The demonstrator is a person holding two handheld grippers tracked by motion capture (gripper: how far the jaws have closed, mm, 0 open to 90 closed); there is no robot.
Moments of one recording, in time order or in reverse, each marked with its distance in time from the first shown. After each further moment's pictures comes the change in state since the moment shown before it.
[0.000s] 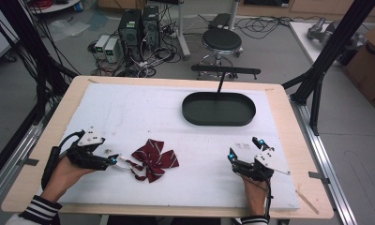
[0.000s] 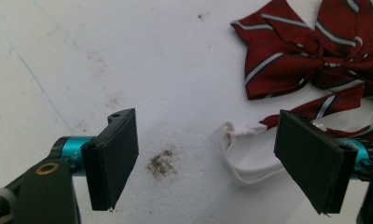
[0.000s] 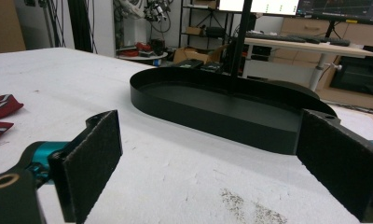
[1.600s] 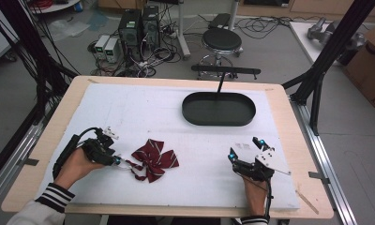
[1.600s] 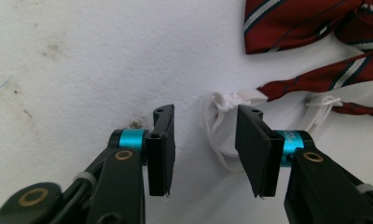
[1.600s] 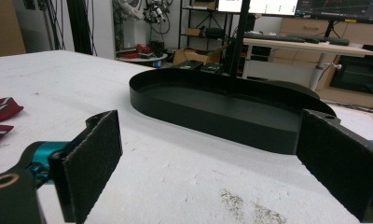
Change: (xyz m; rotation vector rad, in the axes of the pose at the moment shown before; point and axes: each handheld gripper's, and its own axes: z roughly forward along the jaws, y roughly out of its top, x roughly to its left) left arm 0.000 0.021 0.033 0.321 -0.088 -0.062; right arm -0.001 0.000 0.000 -0.007 -0.002 0.007
